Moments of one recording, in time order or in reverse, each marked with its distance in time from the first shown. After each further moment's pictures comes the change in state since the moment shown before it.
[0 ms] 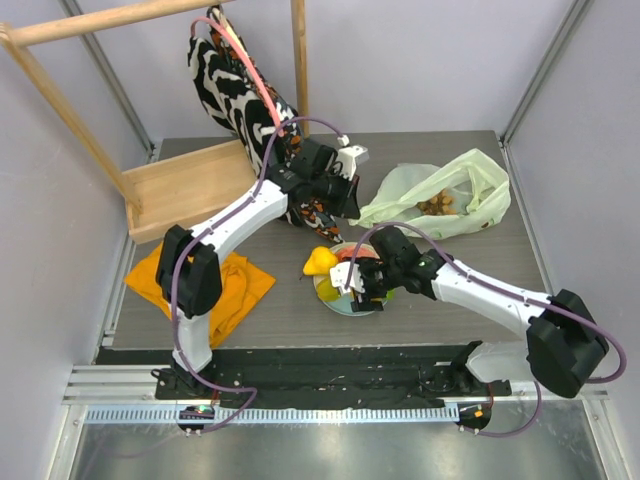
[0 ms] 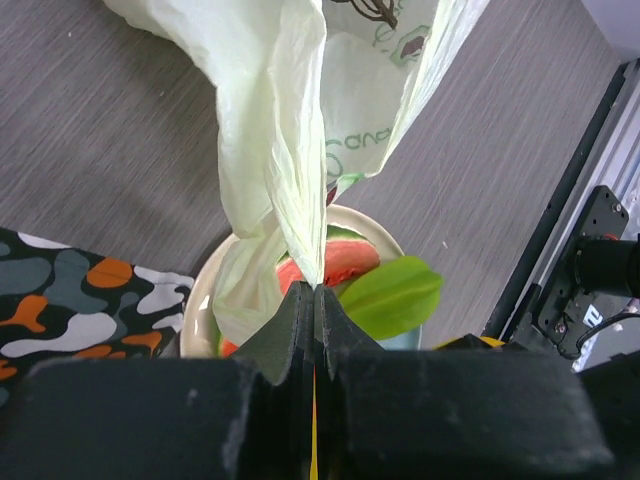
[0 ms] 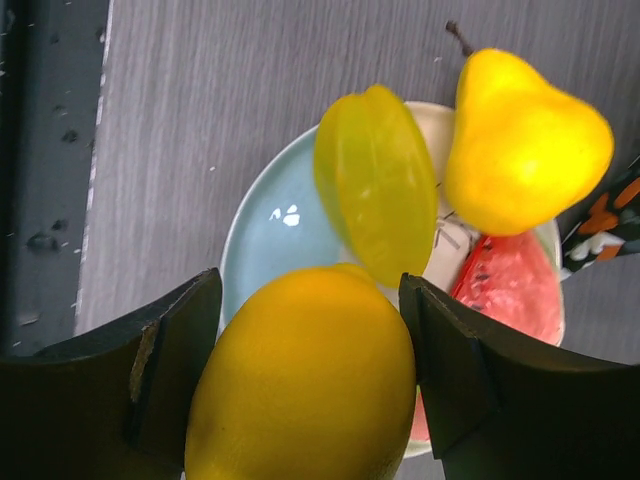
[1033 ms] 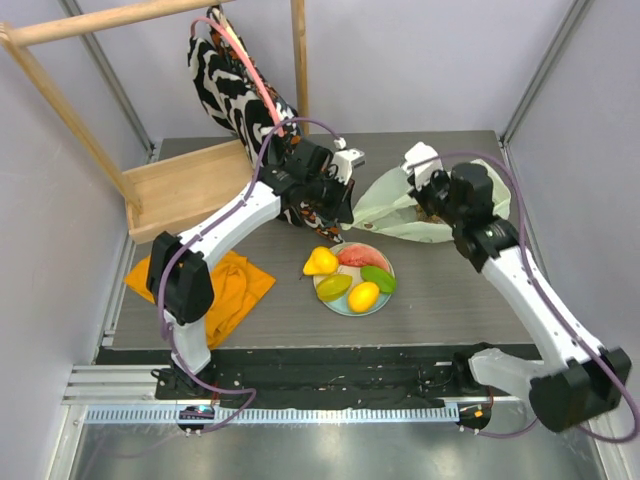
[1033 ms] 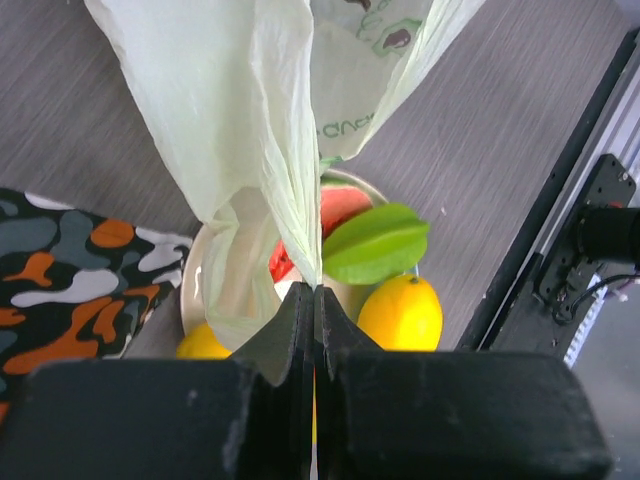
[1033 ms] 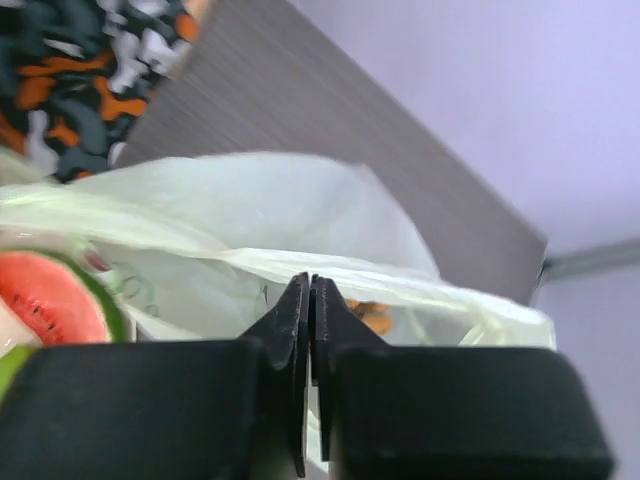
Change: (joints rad) left arm -0.004 -0.083 -0.041 -0.072 -0.015 0.048; right arm -0.367 -0.184 0.280 0.141 0.434 0.415
